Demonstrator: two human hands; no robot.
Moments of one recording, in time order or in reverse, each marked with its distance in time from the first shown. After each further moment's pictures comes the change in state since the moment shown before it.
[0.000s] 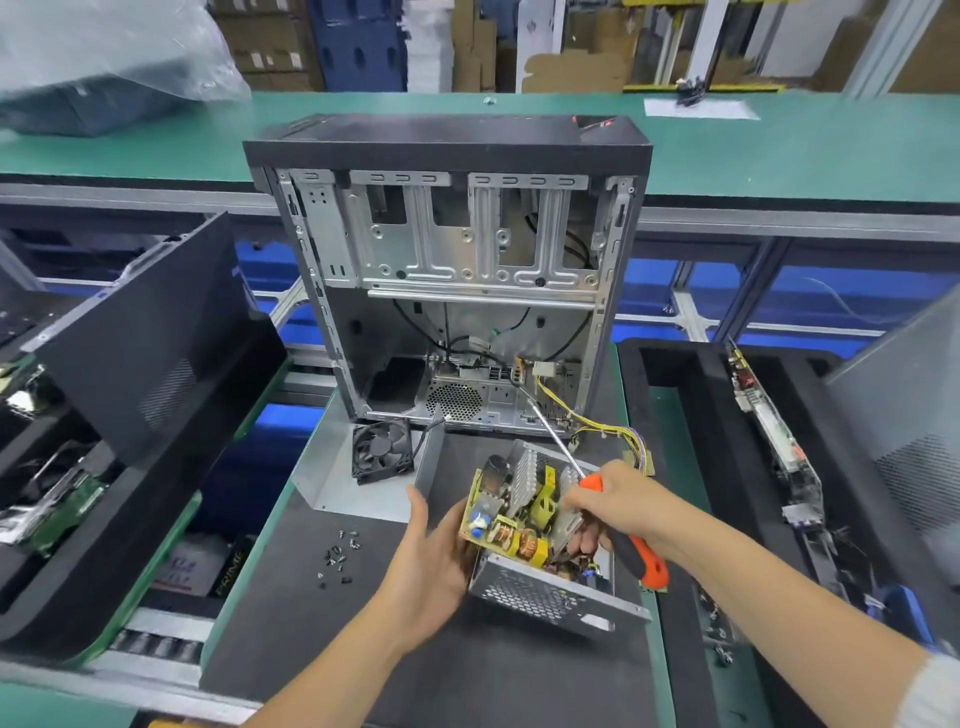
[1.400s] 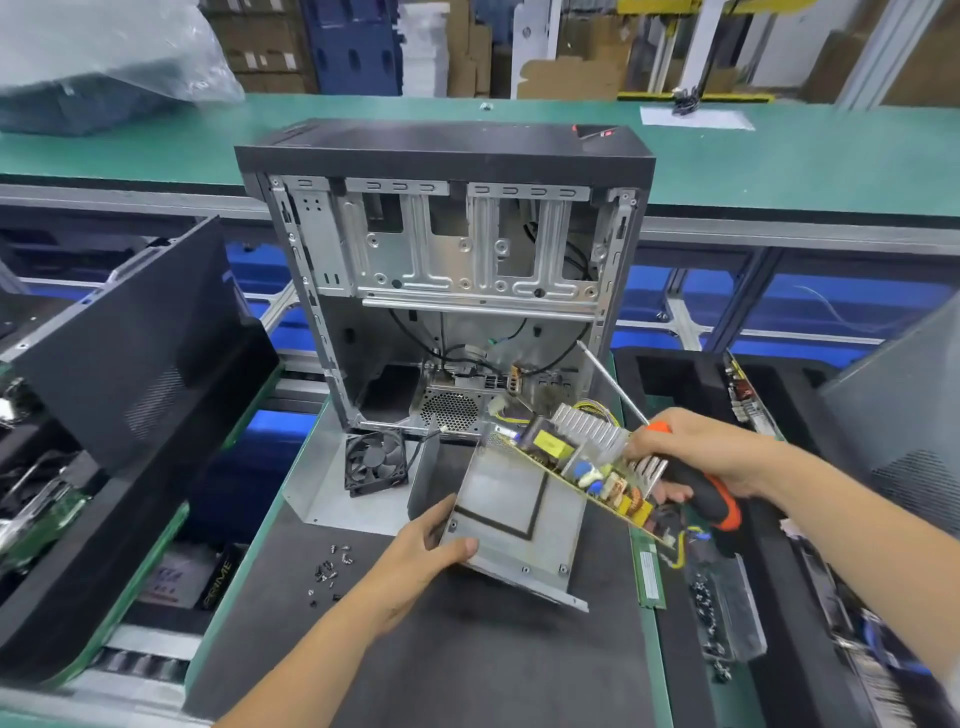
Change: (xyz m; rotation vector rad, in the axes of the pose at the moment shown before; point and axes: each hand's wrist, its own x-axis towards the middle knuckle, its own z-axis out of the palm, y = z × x) left_hand 0.010 0.023 -0.024 0.558 0.060 0.124; right_hand 0.003 -0.010 -0.092 0.113 -0.178 -0.197
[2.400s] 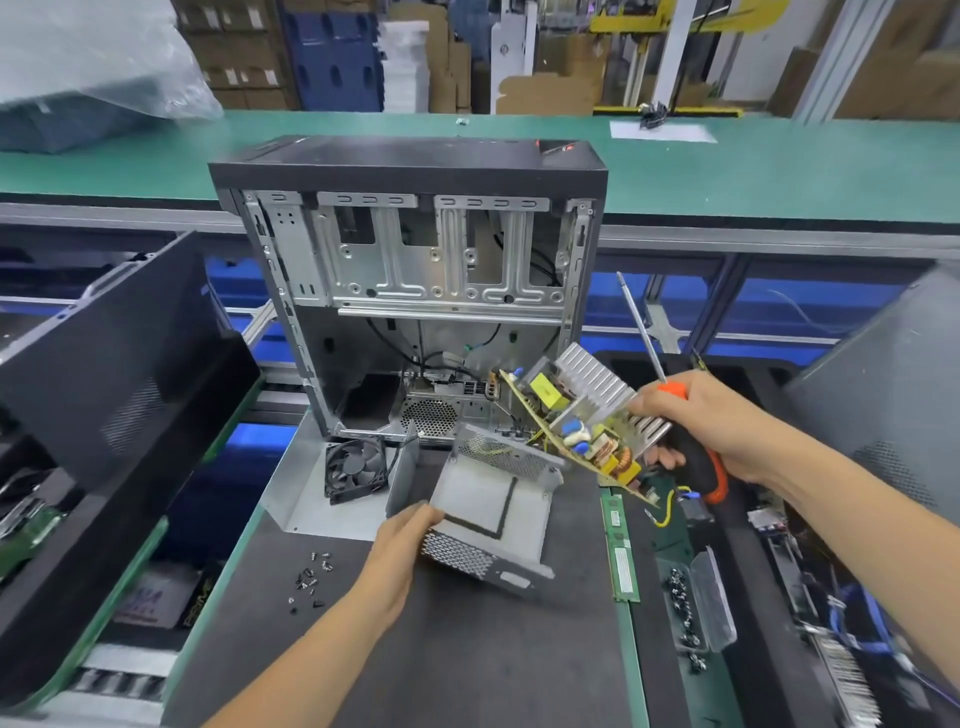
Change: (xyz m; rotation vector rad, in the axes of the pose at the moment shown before) left_hand 0.008 0.011 0.025 -0.237 0.214 0.048; right_hand -0.035 -0.017 -0.014 0.096 0.269 -0.207
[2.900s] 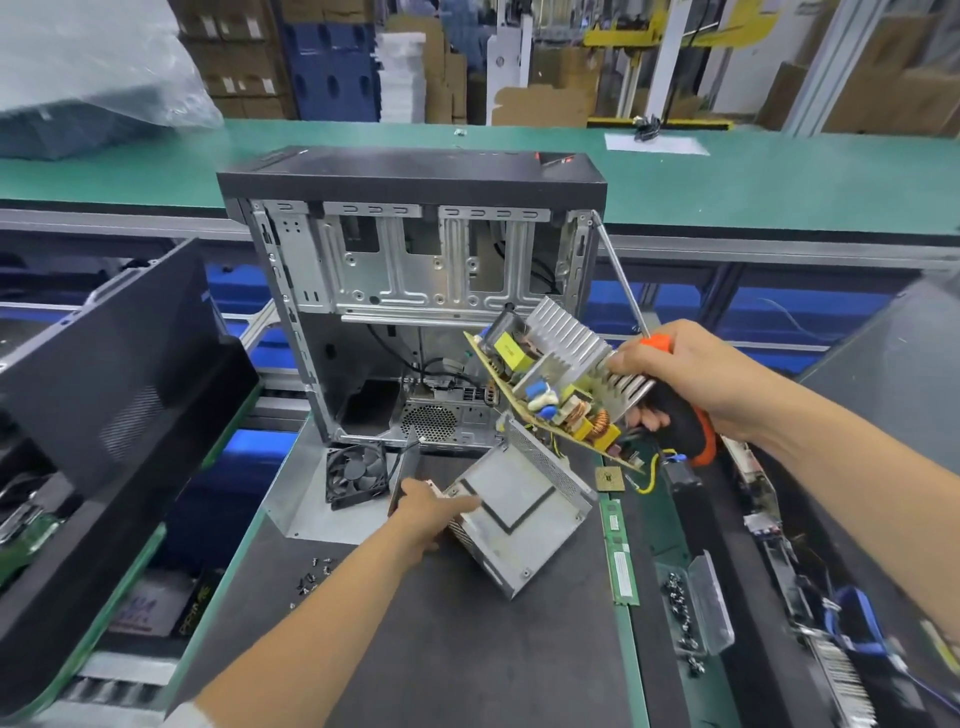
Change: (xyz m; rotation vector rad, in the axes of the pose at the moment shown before) left_hand 0.036 0.035 0.027 0.400 0.130 -0.319; right_hand -0.009 -0.065 0.019 -0.076 -0.017 -0.131
